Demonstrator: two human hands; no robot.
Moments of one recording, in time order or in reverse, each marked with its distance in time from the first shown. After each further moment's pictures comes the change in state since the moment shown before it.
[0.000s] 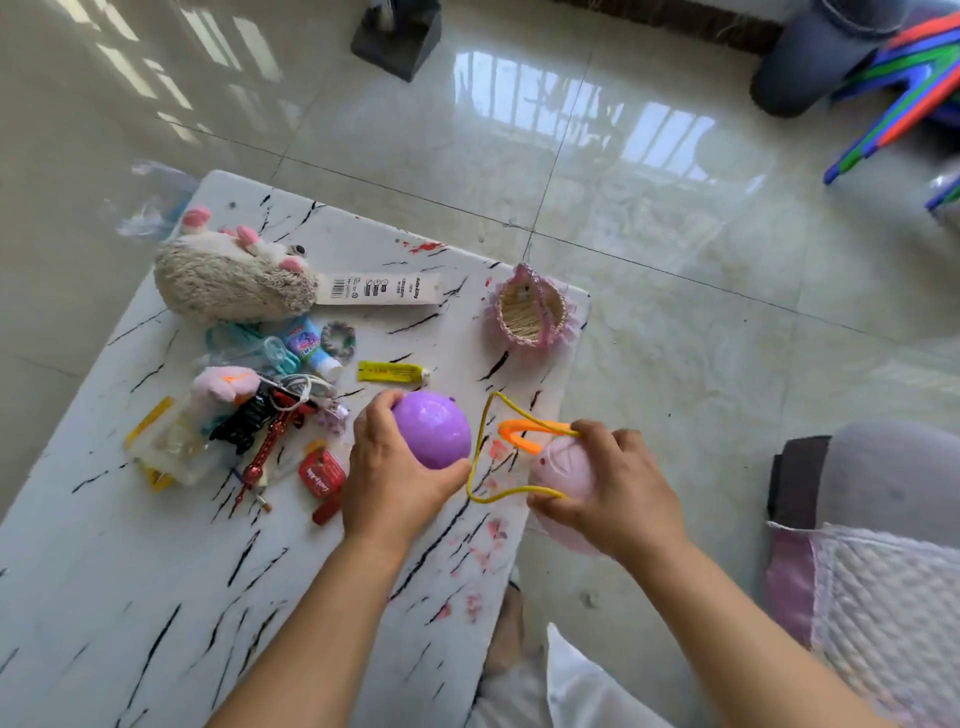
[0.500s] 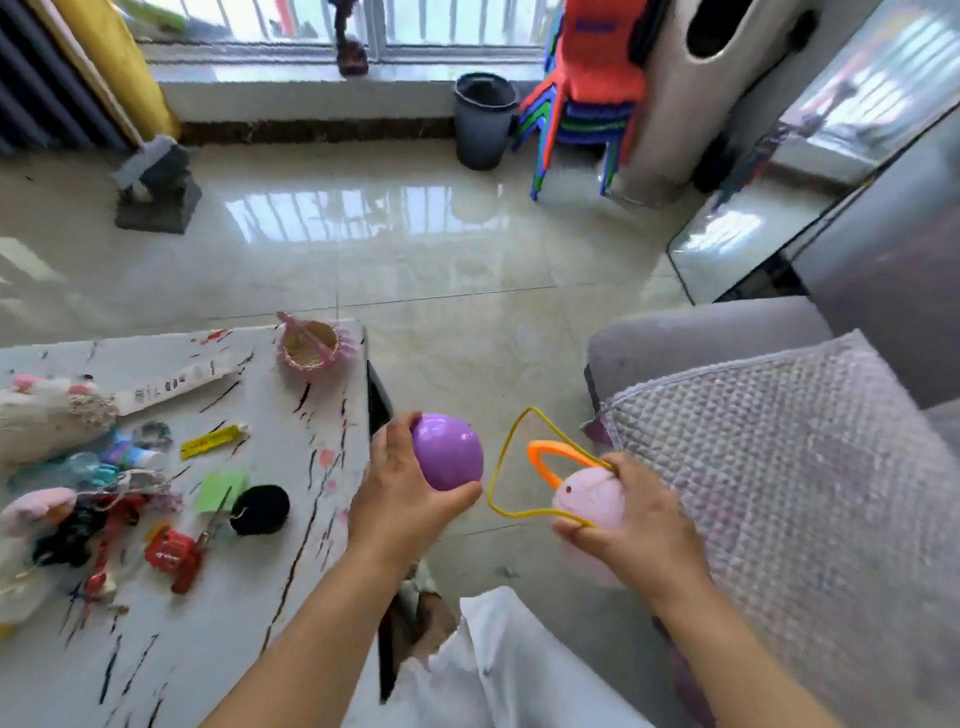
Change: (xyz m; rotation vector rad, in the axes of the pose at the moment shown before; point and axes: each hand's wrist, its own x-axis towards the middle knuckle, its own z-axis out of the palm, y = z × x) left_hand -0.218 0.094 0.047 0.038 -0.323 0.518; right_hand -0.273 0.165 -0.043 0.266 0.480 0.348
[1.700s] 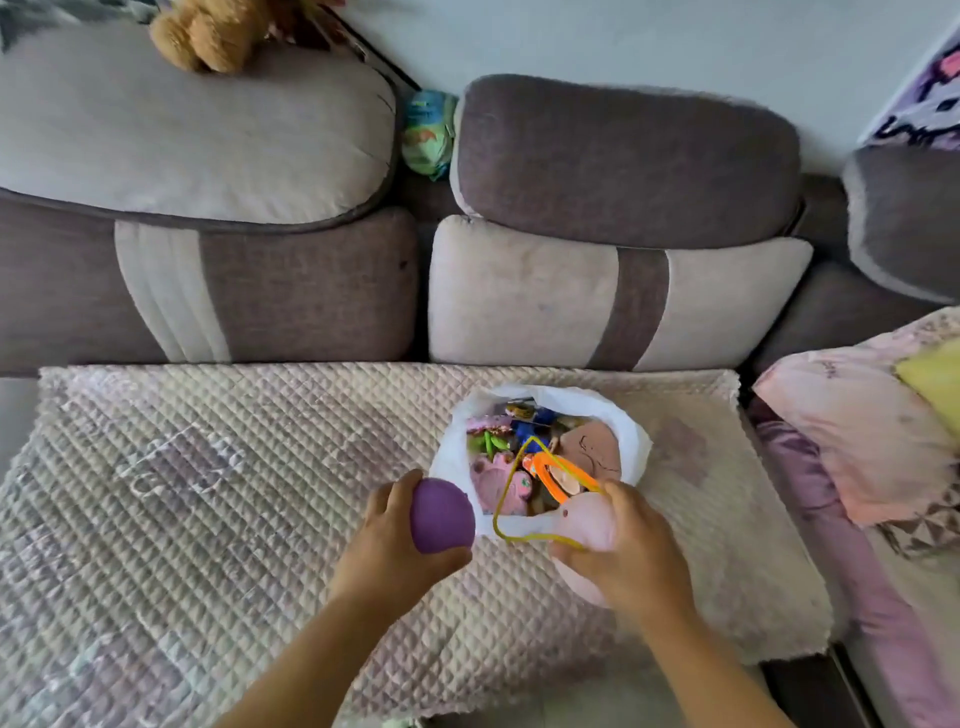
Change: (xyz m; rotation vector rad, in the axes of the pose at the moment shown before) left_hand -0.391 0.345 0.500 0.432 -1.167 1.046; right_hand -0.404 0.512 -0.203 0.202 0.804 1.207
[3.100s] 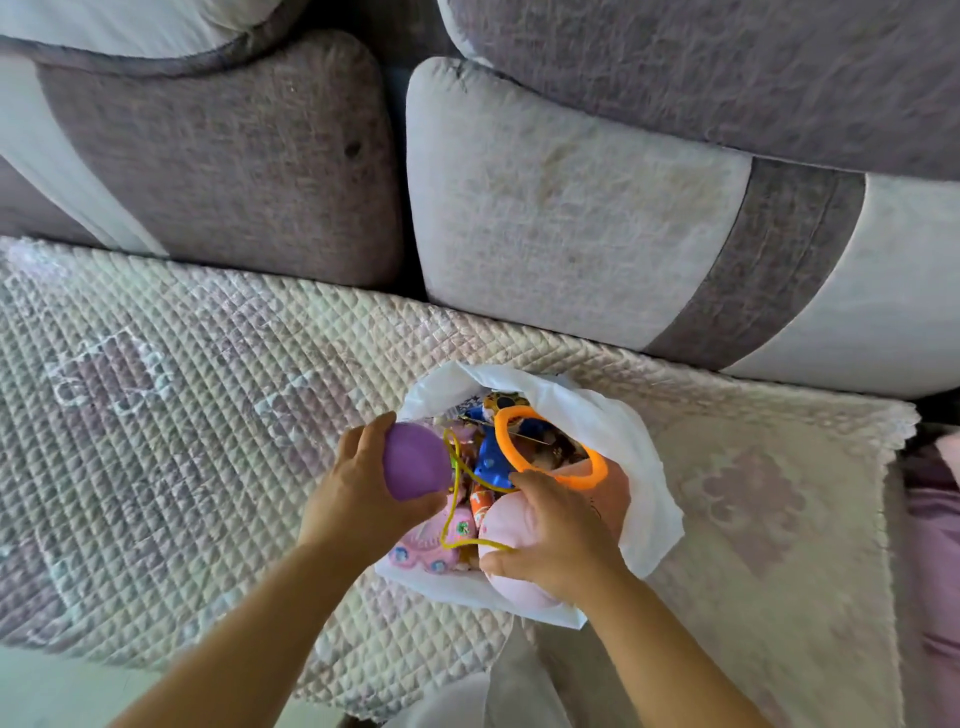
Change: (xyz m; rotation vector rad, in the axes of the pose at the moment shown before) left_hand 0.216 0.066 0.145 0.138 0.072 -0.414; right_hand 0.264 0.108 0.084 0.036 -0.783 -0.277
